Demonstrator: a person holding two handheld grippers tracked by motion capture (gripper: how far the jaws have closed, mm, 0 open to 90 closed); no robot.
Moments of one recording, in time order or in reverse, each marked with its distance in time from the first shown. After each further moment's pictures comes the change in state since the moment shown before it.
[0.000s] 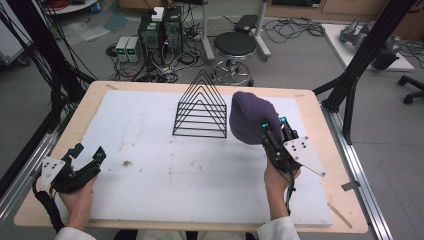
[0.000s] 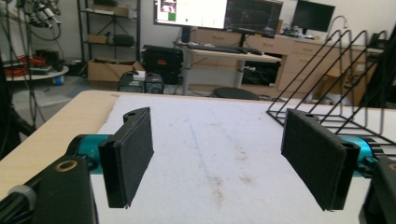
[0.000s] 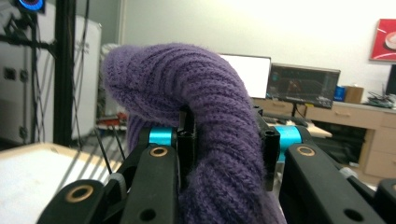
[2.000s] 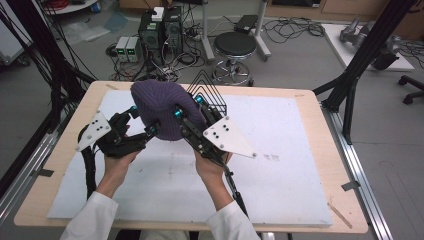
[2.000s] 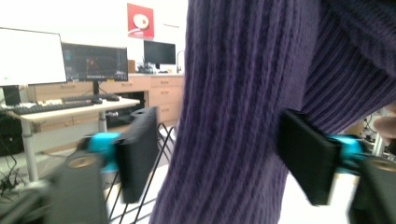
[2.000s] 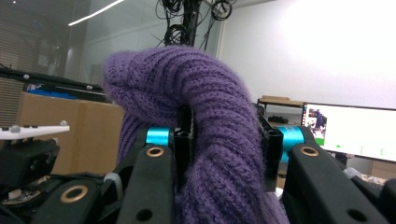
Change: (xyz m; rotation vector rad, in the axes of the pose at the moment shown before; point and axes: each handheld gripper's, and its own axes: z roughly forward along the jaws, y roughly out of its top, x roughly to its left) left arm -0.116 0.092 0.078 -0.125 -0.627 0.069; right arm 0.145 0.070 0.055 -0.177 0.384 0.065
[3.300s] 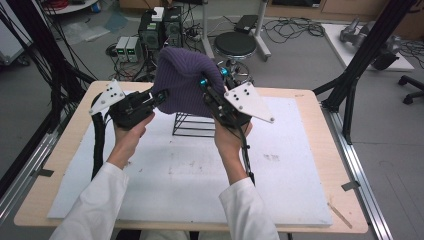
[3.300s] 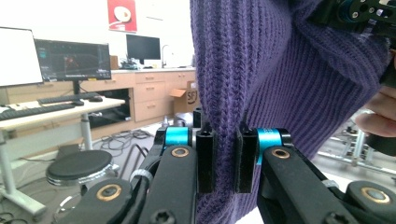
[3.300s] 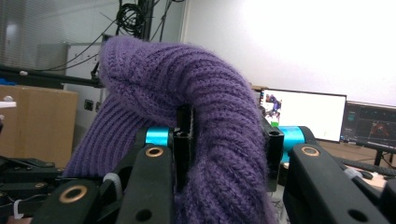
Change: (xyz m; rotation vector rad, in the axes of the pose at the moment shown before) left arm 0.025 0.036 0.060 0.025 -0.060 0.011; right arm -0.061 0.018 0.022 0.077 -0.149 -0.039
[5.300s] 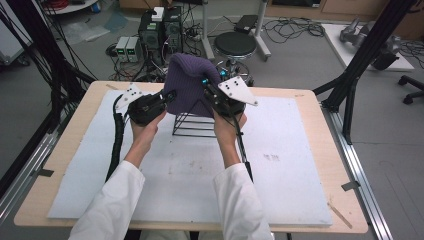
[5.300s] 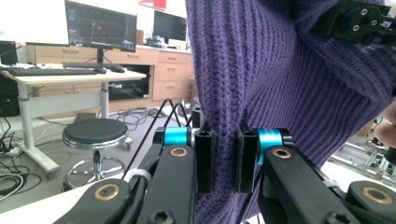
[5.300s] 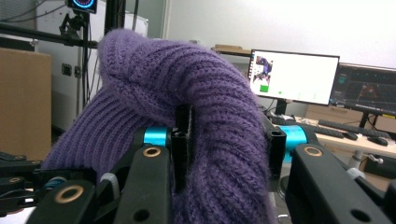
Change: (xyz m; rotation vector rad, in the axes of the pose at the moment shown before) left arm 0.027 -0.066 0.032 0.065 0.109 -0.118; right arm -0.027 -0.064 0.046 0.150 -0.048 -0.012
